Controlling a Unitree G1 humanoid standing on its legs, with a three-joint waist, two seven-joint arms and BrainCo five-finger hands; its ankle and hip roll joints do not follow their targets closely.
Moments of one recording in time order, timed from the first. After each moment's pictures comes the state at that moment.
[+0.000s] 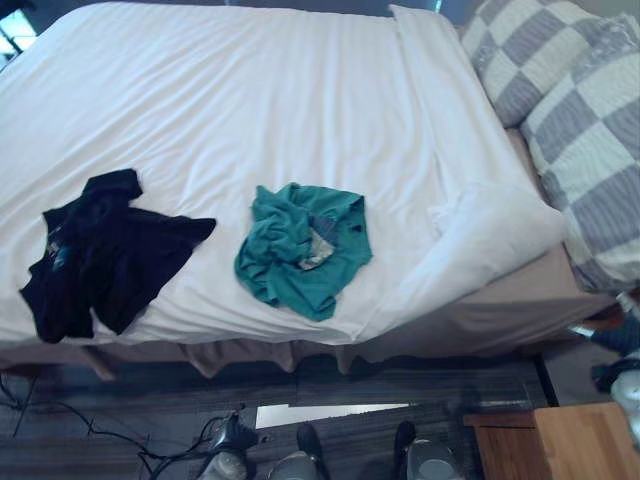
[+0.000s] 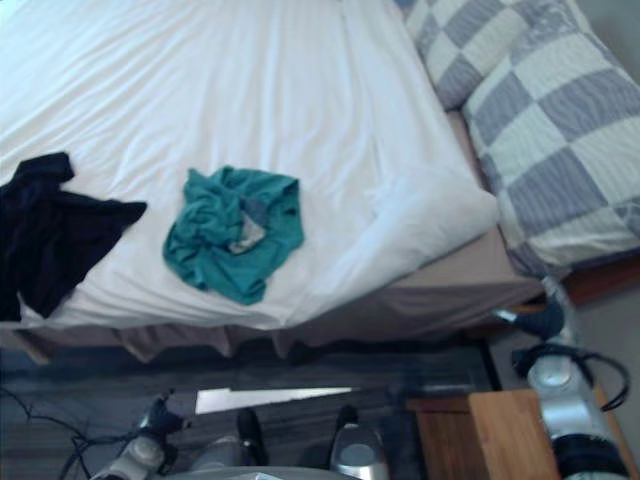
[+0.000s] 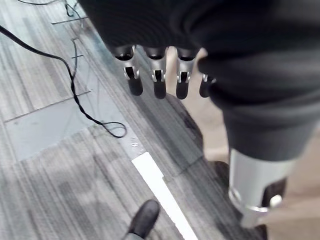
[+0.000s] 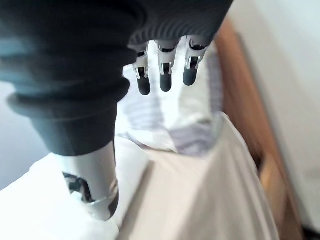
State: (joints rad) left arm -0.04 0.36 -0.25 1.16 0.21 -0.06 0.19; right arm -0.06 -0.78 -0.11 0.54 -0.16 -0.03 -0.32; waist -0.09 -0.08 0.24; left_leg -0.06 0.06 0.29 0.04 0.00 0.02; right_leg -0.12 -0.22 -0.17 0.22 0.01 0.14
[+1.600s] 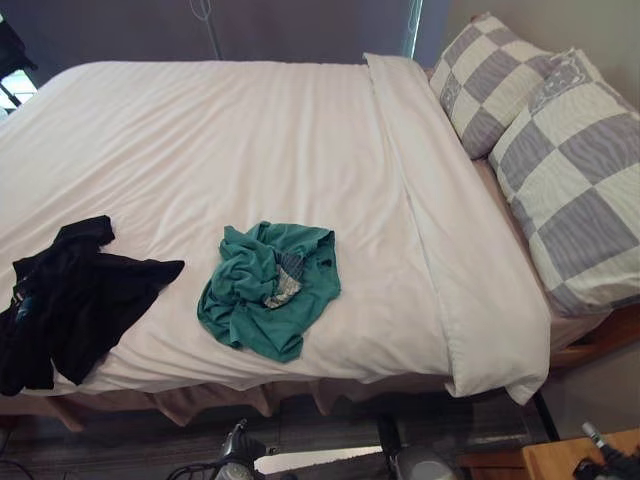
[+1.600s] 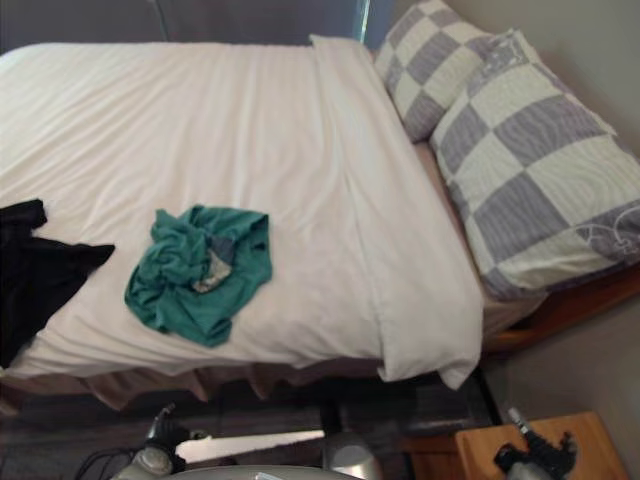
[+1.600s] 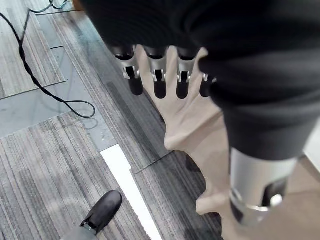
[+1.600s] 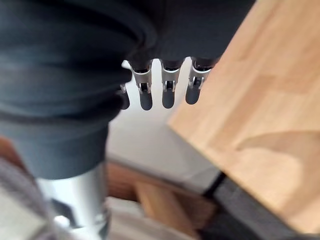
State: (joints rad) left arm 0.00 0.24 -0.24 1.14 0.16 -0.03 0.19; right arm 0.18 -0.39 -0.38 0.57 0.38 -0.04 -0.47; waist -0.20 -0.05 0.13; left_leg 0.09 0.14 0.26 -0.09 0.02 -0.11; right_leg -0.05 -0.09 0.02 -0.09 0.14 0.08
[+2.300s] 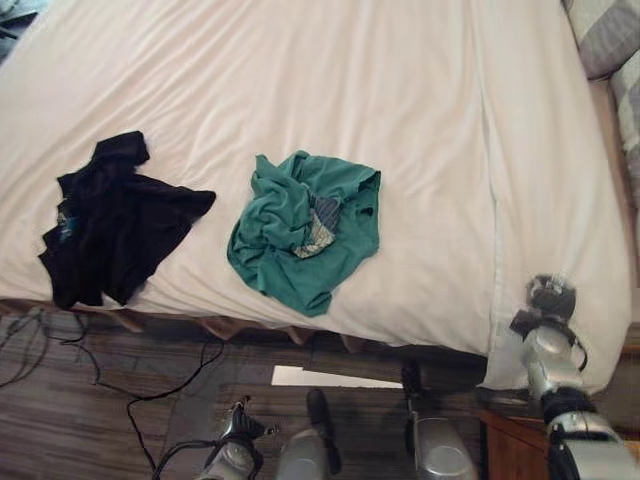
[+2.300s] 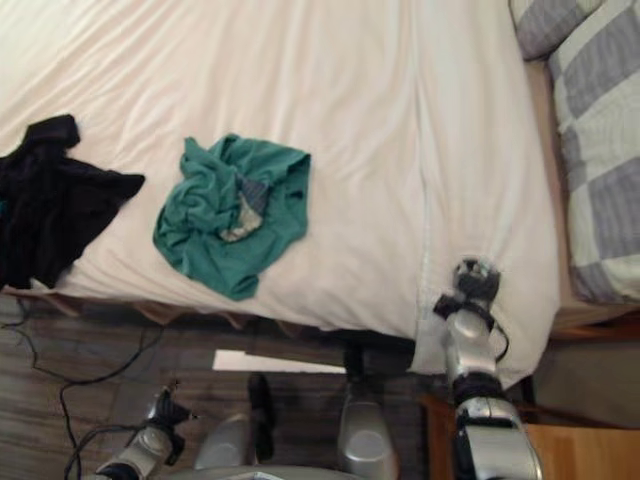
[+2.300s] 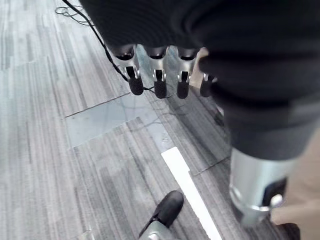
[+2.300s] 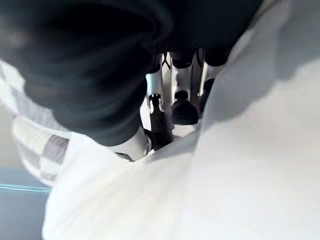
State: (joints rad) left arm -0.08 0.28 -0.27 1.14 0.17 -0.03 0.24; right arm -0.27 -0.30 -0.15 0.81 0.31 -0.22 -0.42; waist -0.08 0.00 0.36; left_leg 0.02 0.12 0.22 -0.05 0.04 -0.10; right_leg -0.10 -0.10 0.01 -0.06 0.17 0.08
